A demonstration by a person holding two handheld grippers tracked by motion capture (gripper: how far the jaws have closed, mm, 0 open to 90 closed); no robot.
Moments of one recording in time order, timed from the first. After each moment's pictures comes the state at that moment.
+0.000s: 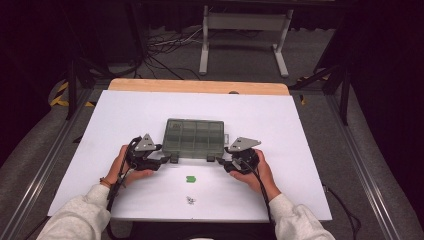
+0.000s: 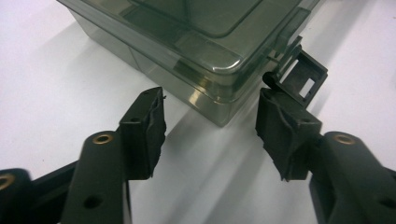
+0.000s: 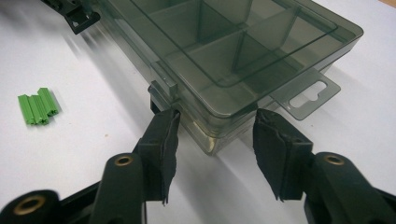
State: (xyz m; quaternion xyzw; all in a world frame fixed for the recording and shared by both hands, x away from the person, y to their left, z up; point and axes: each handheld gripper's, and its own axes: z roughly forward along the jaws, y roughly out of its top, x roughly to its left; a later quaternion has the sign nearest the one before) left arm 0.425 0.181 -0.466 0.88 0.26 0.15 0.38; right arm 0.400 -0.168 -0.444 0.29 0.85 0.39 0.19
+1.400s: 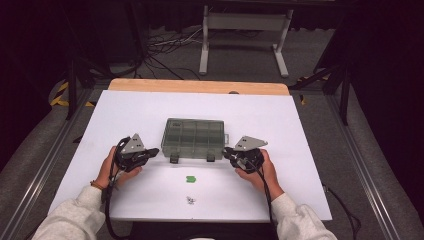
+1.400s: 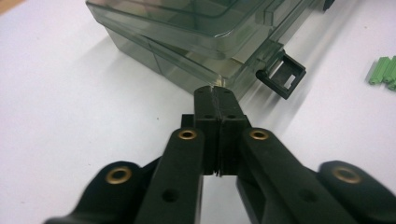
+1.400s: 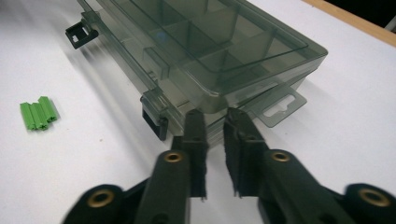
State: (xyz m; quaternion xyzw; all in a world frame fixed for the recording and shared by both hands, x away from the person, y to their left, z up) left arm 0.408 0.204 -0.447 0.86 0.24 0.18 0.40; right arm 0.395 -0.179 -0.433 0.28 0.84 0.41 0.22
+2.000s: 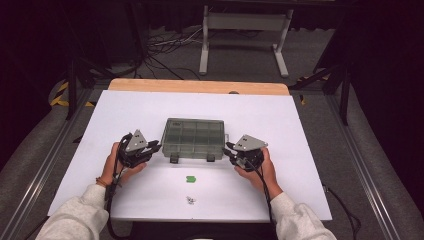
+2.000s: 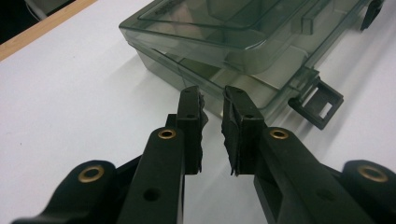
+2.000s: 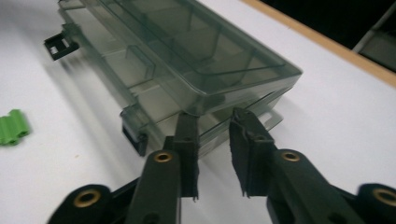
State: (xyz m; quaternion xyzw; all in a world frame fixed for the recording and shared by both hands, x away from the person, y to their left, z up) left arm 0.418 0.195 -0.445 0.84 0.26 0.23 0.41; right arm 0.397 -0.178 -0.432 0.28 0.82 0.42 0.26
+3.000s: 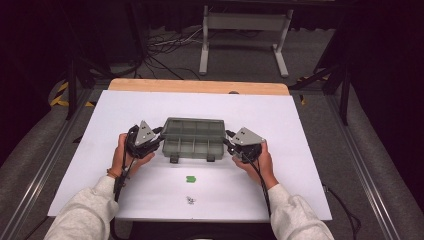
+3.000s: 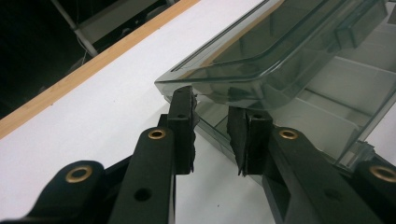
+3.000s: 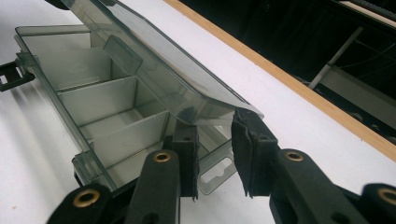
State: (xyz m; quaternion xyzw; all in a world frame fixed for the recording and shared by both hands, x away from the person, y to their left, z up) left arm 0.434 0.175 -0.434 0.82 0.26 0.30 0.42; right arm 0.413 -0.170 -0.421 0.26 0.80 0.43 0.33
